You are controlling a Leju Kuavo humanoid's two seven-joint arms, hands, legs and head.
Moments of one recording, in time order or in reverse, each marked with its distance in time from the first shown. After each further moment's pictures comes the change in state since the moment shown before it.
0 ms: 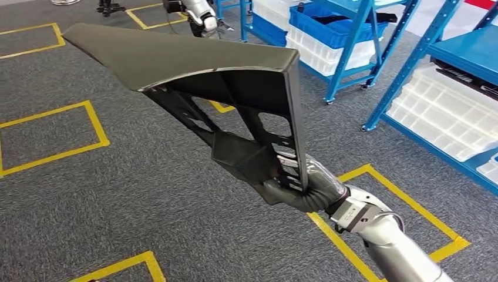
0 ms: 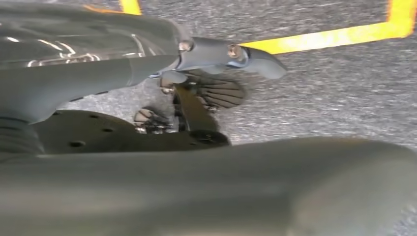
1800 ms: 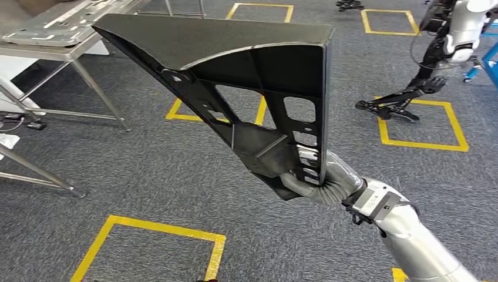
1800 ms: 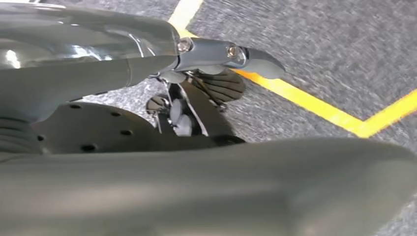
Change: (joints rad) left arm -0.004 -0.023 0.049 0.001 -0.002 -0.024 0.040; right arm -0.043 -0.068 -0.041 0.007 -0.080 0.070 0.013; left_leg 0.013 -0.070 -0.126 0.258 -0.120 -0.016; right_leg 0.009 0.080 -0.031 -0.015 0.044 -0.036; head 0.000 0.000
